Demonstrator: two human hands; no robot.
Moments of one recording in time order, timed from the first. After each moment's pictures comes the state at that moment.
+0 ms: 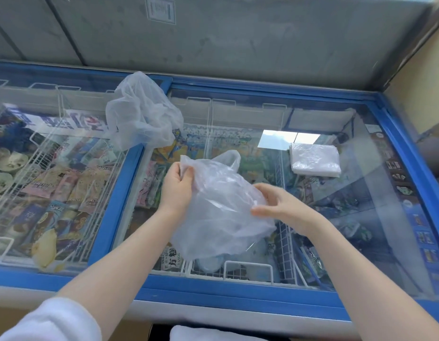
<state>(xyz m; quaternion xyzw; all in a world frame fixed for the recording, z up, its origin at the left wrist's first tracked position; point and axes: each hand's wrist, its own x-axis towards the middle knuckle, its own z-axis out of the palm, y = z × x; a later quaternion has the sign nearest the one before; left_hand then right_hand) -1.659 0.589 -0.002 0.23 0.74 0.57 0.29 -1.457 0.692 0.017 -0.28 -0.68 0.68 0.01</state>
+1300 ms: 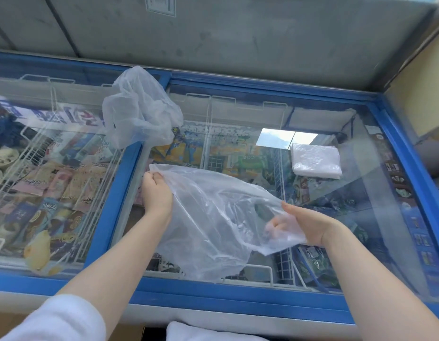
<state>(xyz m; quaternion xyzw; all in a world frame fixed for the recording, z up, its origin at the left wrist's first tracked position) -1.694 0.587 -0.036 0.06 0.80 0.55 0.21 -1.418 0.721 -0.023 -0.39 -0.40 0.83 -0.08</state>
